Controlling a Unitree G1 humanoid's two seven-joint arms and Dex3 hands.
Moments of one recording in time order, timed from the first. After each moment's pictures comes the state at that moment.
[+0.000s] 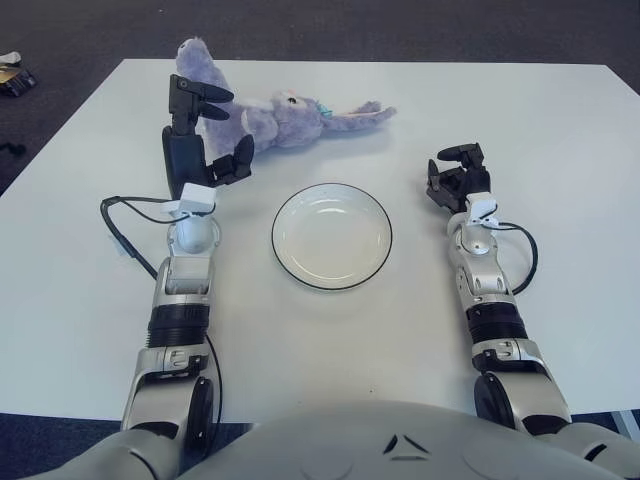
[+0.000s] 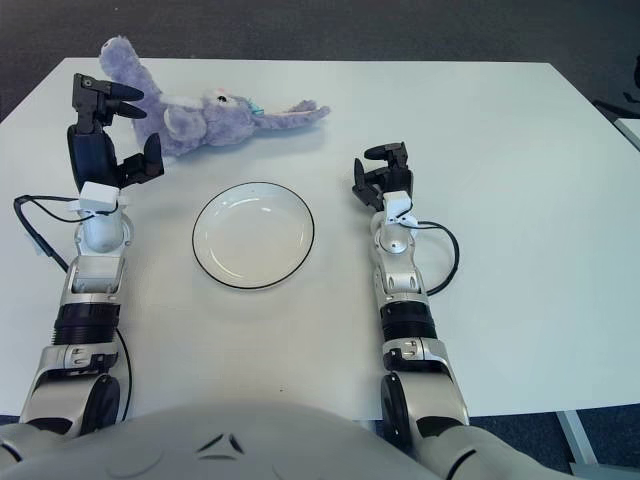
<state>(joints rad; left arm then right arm) -0.29 0.19 0.16 0.10 0.32 -0.47 0.28 -0.32 -0.03 -0.08 0.38 -0.10 -0.18 -0.24</state>
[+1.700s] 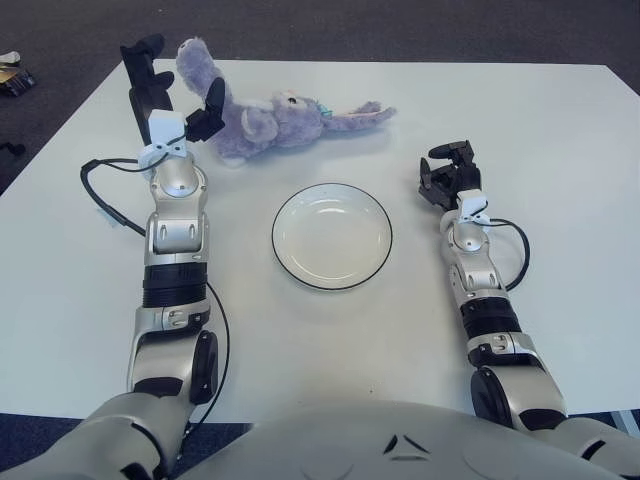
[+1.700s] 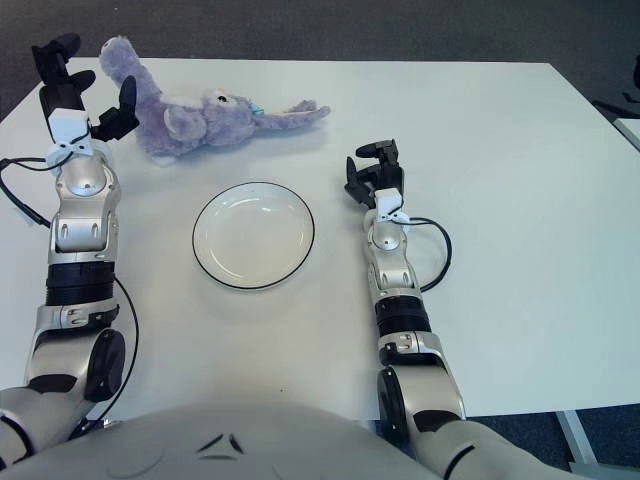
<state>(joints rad) -0.50 0.19 0.19 0.00 0.21 0.21 0.28 -0.35 -0.03 -0.05 0.42 -0.11 -0.20 -0.24</state>
